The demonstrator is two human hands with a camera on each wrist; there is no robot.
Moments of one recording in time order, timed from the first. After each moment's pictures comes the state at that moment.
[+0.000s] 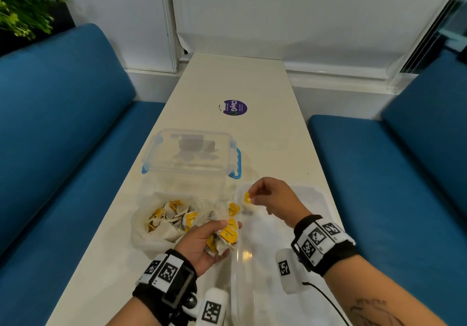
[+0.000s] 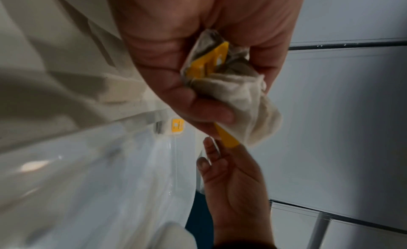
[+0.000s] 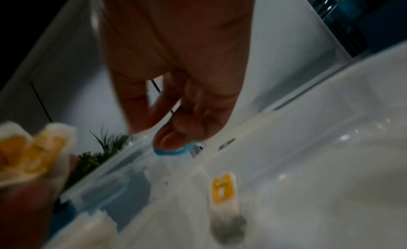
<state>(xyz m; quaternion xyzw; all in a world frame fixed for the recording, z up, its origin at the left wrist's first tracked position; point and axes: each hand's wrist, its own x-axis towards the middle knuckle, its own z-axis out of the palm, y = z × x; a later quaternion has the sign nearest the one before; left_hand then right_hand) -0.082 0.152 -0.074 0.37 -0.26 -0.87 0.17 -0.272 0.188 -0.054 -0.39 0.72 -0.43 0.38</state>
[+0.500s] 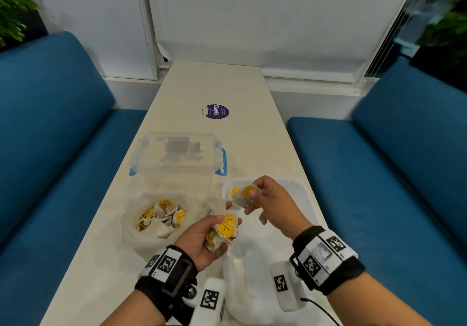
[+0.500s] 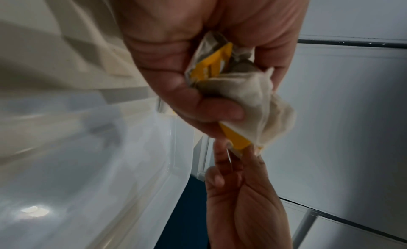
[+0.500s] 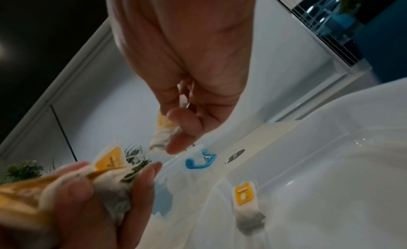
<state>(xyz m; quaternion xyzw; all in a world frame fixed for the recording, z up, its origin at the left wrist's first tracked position) -0.087 0.166 -0.062 0.32 -0.21 -0.91 0.13 -0.241 0.237 -0.023 -0.35 0.70 -0.50 0.37</state>
